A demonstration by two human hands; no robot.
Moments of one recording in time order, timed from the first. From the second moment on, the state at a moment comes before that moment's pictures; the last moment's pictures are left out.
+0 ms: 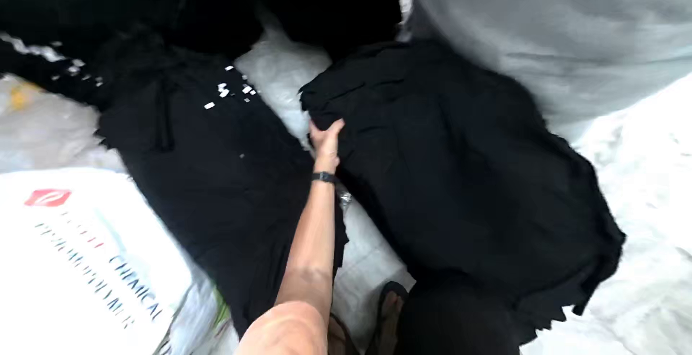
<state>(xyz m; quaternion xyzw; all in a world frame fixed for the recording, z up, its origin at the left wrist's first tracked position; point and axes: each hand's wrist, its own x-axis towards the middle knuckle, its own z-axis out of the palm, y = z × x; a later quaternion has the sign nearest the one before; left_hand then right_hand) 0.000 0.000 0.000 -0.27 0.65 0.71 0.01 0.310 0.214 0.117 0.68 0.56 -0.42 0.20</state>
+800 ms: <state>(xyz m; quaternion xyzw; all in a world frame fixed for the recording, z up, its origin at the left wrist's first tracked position) 0.282 -0.087 -0.062 -0.19 0.96 0.19 -0.04 0.144 0.044 0.088 -0.12 0.86 -0.25 0.43</state>
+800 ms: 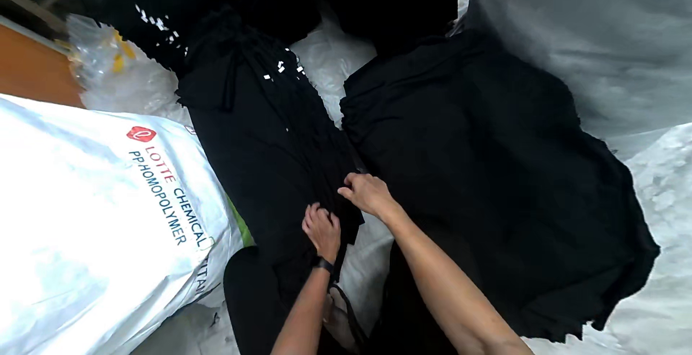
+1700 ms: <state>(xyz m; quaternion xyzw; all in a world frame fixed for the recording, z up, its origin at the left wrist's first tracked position) 0.204 -0.133 0.041 -0.25 0.92 0.27 0.16 0.175 -0.009 -0.002 0.07 0.77 -0.39 0.50</state>
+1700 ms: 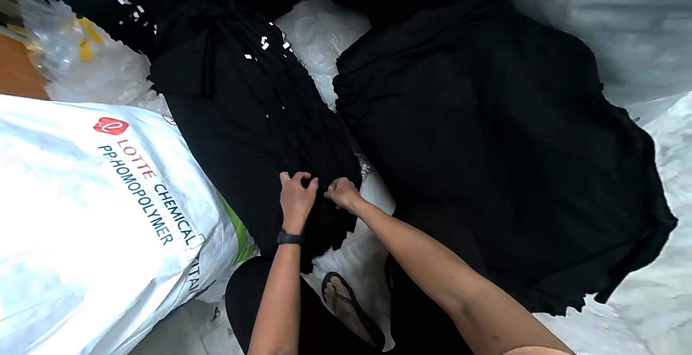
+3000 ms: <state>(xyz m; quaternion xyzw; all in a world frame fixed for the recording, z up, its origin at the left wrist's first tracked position) 0.224 -0.132 0.017 -0.18 0.91 0.33 0.17 0.221 0.012 -0.009 0.21 0.75 -0.44 0.44</state>
